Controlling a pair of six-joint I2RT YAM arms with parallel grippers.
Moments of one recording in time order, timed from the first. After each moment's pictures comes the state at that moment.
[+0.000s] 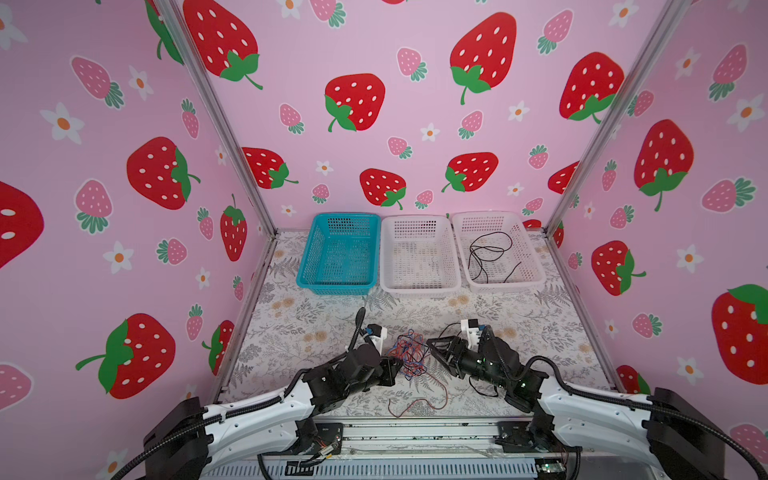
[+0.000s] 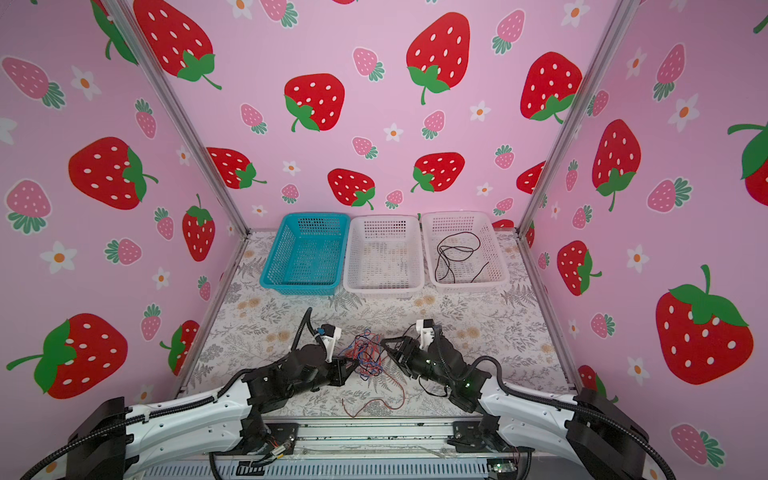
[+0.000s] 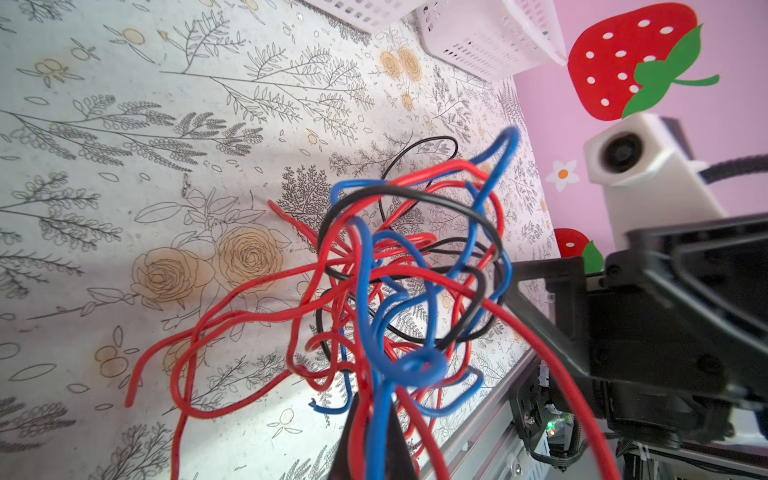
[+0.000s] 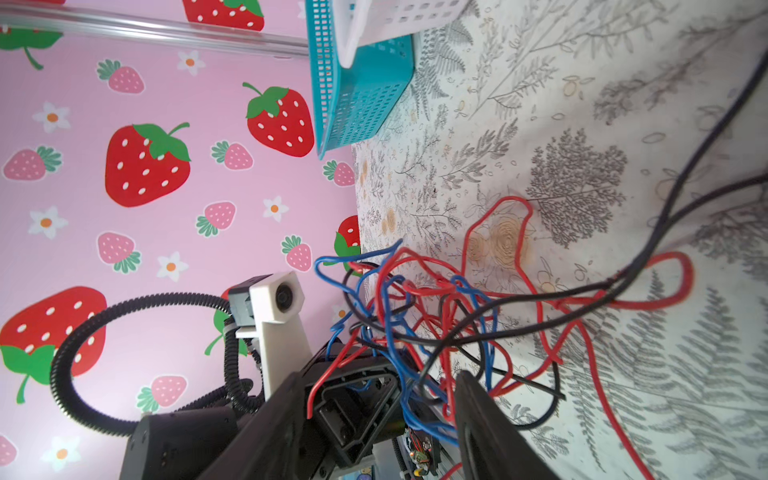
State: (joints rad) left arm -1.00 0.93 0.35 -0.01 -0.03 -0.92; right arm 1.04 1.03 0.22 0.52 -0.10 1.50
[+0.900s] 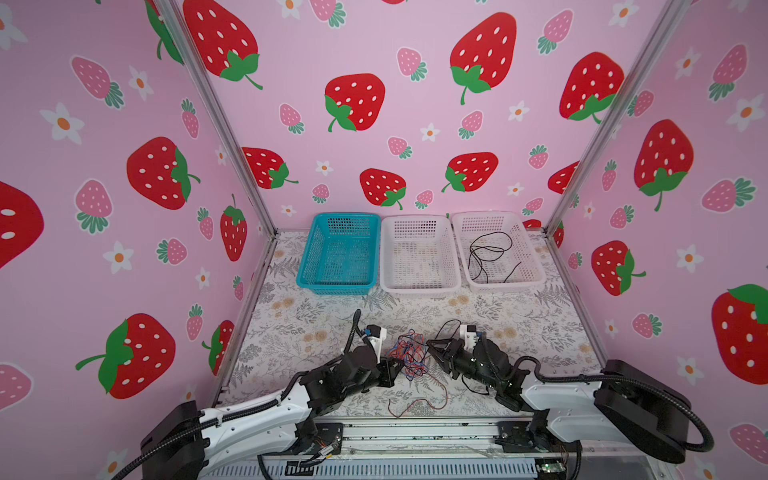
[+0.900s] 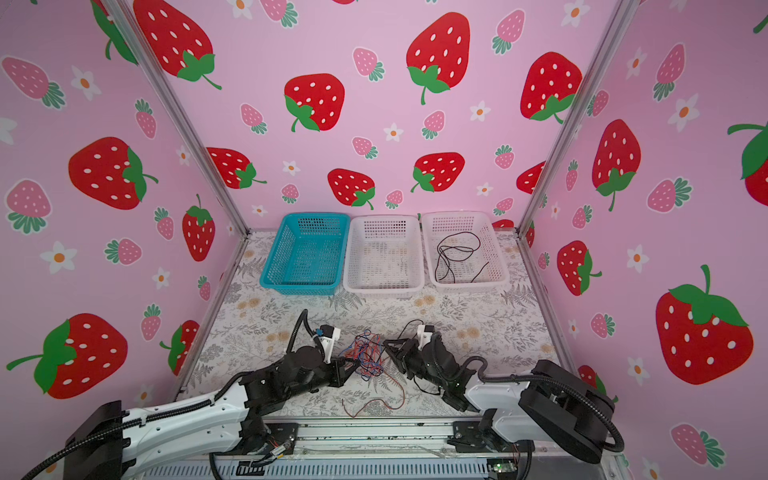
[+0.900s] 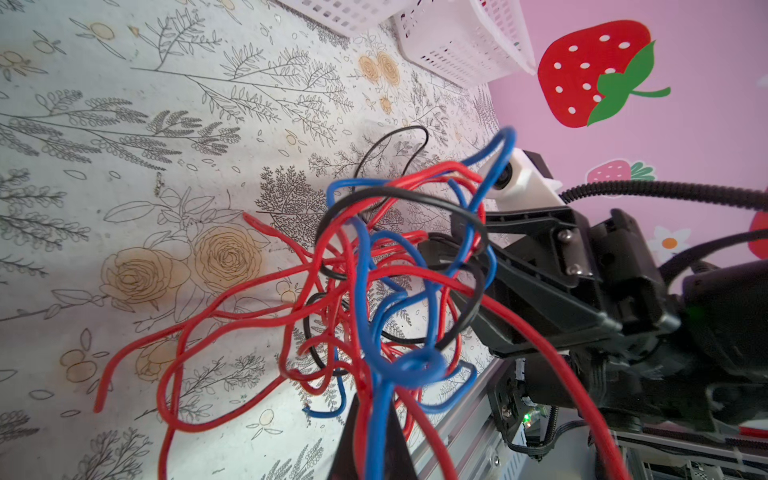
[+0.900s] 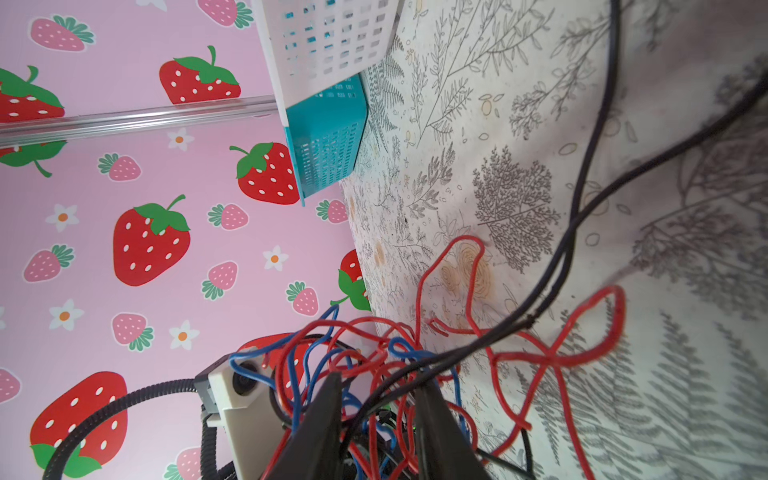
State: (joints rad) left arm -1.00 0.89 0.31 0.05 -0.01 -0.93; right arm 1.01 1.28 0.19 0.81 -0.03 1.65
